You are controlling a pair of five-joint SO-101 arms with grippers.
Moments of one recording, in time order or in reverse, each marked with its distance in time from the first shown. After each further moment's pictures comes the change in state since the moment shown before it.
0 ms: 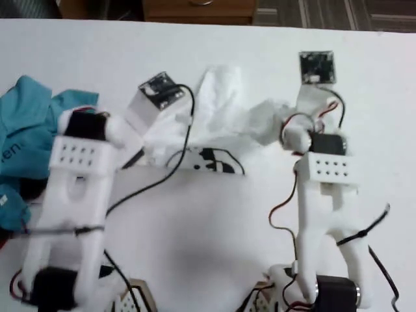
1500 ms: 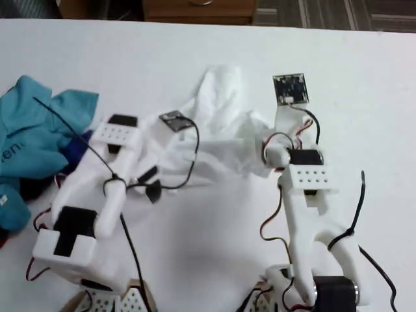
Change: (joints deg) left arm 1.4 28.2 10.0 -13.9 -0.1; right arm -5.8 0.0 15.2 -10.3 0.0
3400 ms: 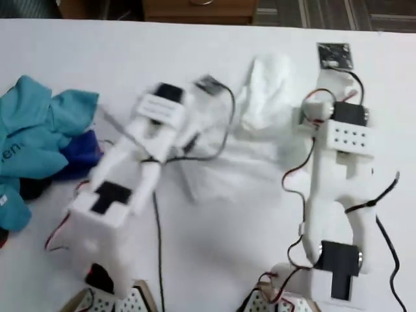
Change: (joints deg) left arm 9.1 15.1 -38.6 16.4 18.5; right arm 8.7 13.4 -34.5 30.5 1.9
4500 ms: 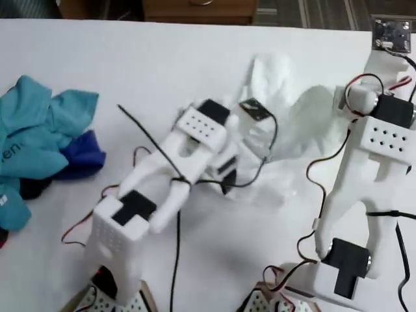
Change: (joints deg) left arm 17.8 5.1 -1.0 -0.4 7.4; right arm 13.0 2.8 -15.4 3.5 3.3
